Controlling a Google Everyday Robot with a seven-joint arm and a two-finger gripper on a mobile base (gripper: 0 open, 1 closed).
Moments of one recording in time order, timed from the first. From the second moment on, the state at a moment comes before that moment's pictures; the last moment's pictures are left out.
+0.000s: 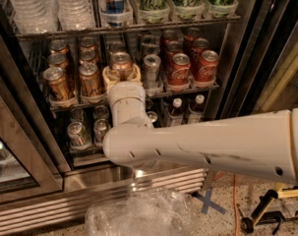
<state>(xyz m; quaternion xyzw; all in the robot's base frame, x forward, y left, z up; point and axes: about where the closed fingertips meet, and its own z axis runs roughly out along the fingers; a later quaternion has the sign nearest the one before) 0.657 0.058 0.891 -0.05 0.66 0.05 0.75</state>
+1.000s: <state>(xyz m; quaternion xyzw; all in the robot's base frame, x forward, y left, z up) 0.580 0.069 0.884 -0.14 0.68 0.22 0.69</state>
